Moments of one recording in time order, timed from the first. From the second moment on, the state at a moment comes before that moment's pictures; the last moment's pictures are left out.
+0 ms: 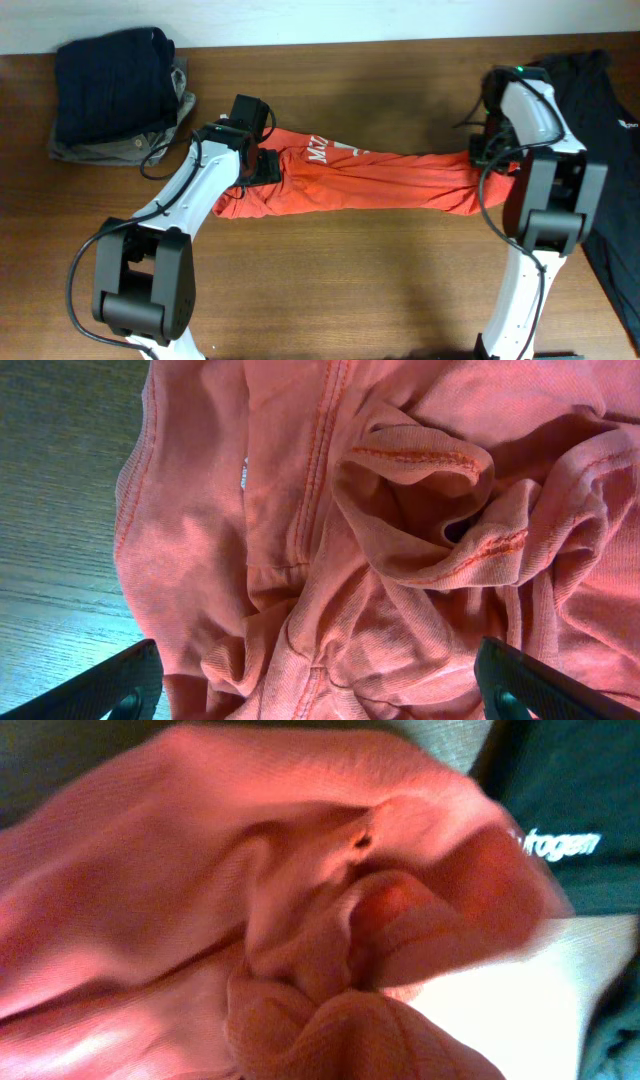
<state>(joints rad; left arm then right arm) -0.28 1.90 1.38 -0.83 -0.18 -0.41 -0.12 2.33 1.93 -1.39 0.23 0.15</state>
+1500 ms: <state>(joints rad) -0.28 1.90 1.38 -0.81 -0.18 -0.41 0.00 2.31 2.57 -1.69 -0.08 0.13</state>
